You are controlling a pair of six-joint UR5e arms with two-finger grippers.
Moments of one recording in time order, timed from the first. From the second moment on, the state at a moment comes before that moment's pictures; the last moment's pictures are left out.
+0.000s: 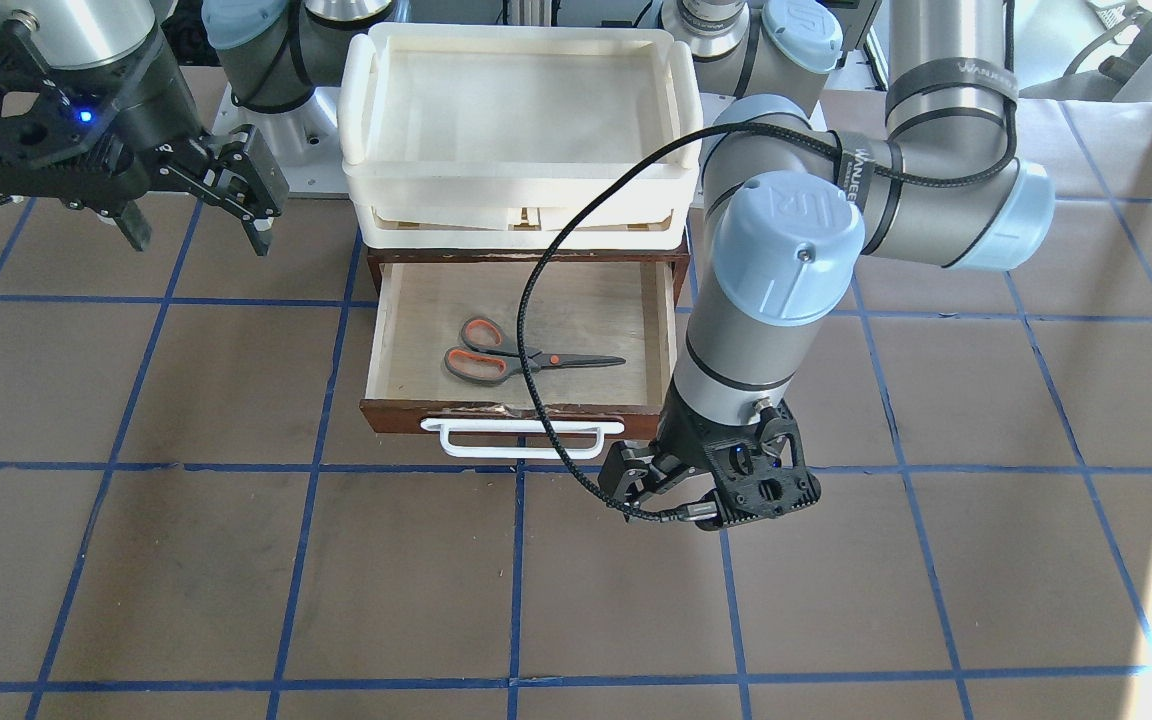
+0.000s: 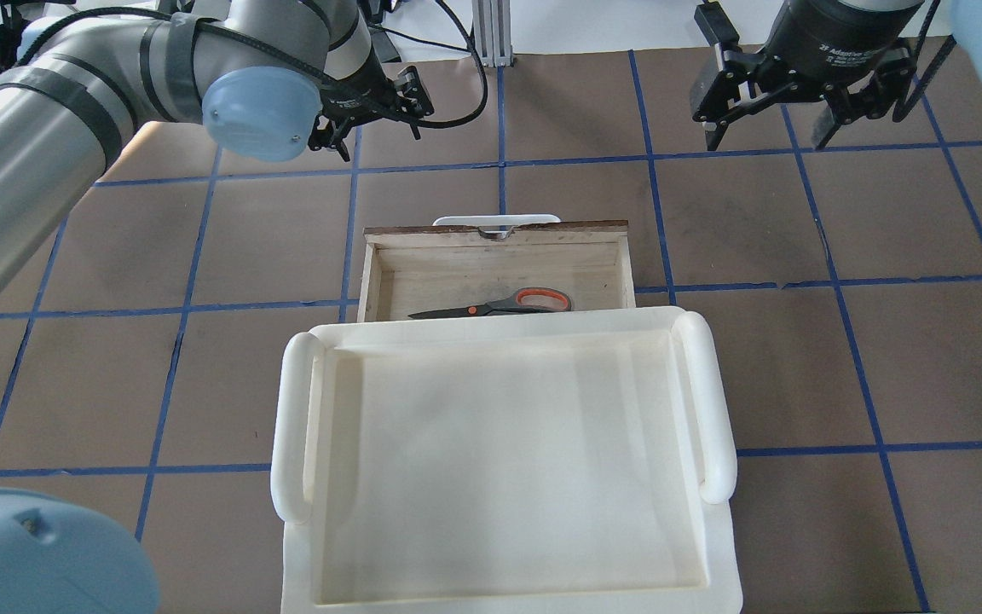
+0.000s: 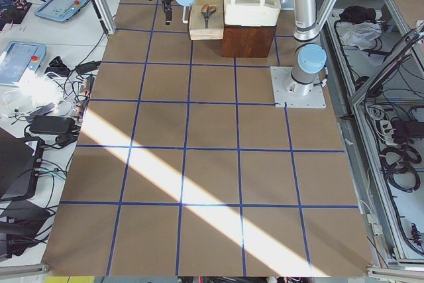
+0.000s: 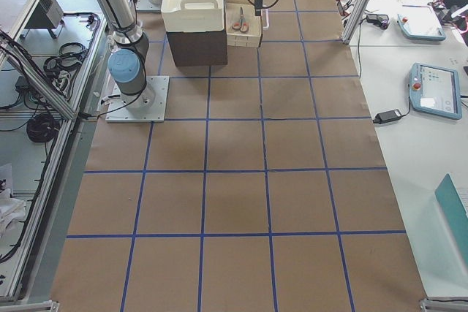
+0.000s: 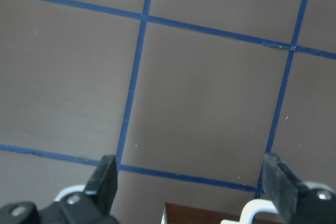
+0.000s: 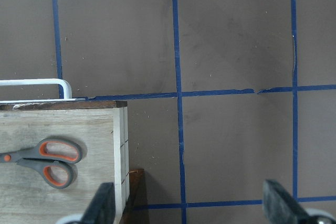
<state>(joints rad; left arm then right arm) -1.73 -2.01 -1.42 -1.12 1.56 -0.43 1.57 -1.57 1.48 -1.57 -1.56 0.03</state>
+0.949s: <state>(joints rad) -1.81 -2.14 -1.42 -1.12 1.56 -0.51 1.57 -1.57 1.50 -1.56 -1.56 0.04</state>
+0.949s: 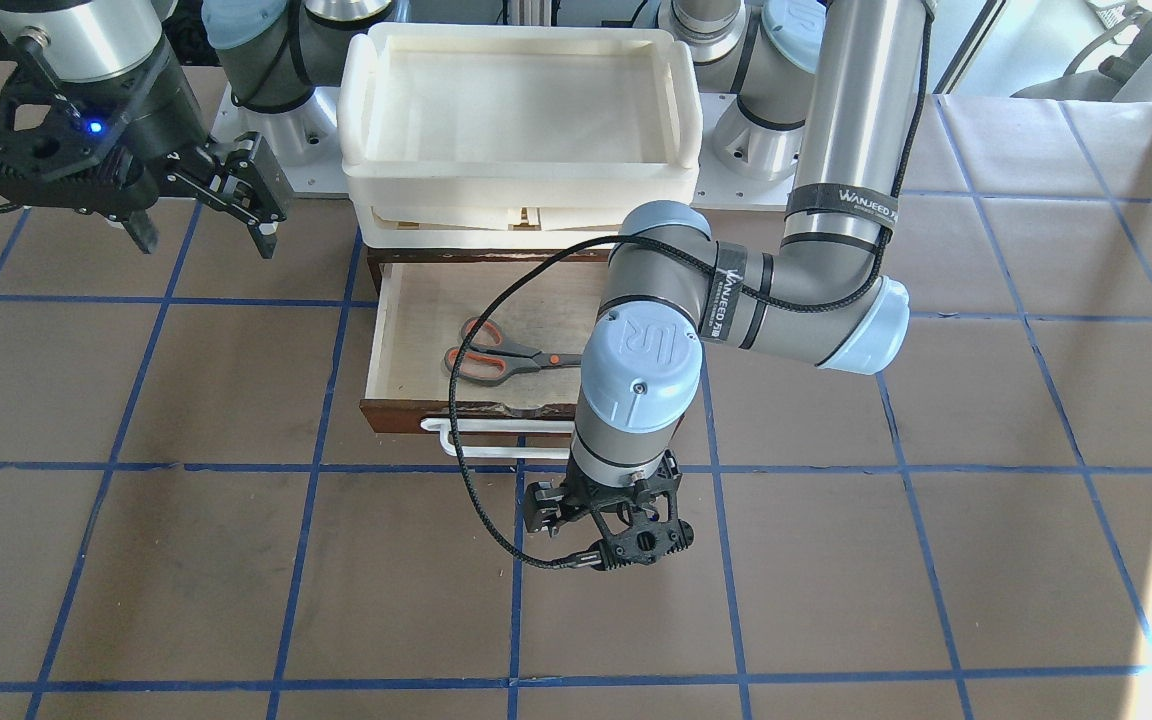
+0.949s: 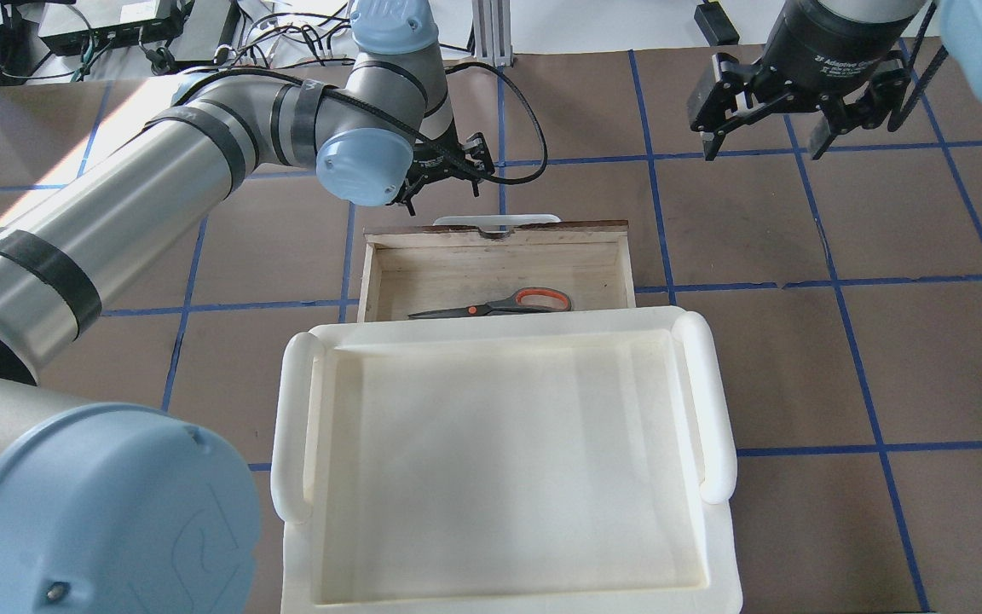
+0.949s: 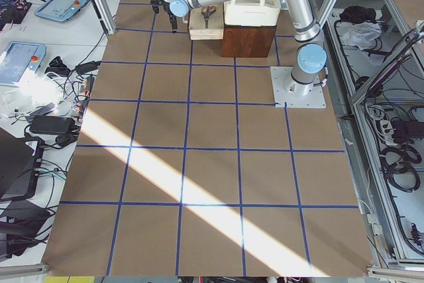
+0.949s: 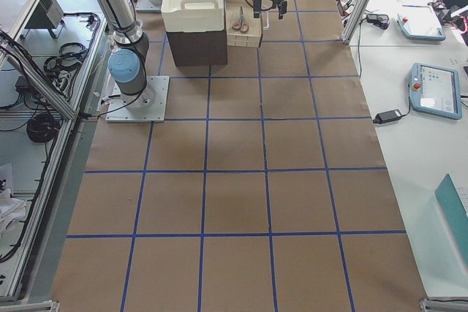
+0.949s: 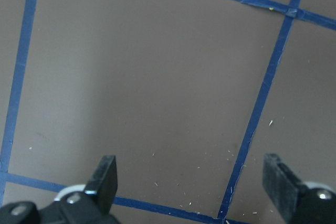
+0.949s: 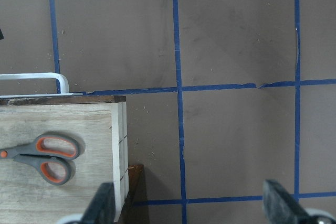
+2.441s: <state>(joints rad) -1.83 -2.07 -1.39 -1.43 1.52 -0.51 1.57 -1.57 1.50 -1.56 -1.56 0.04</state>
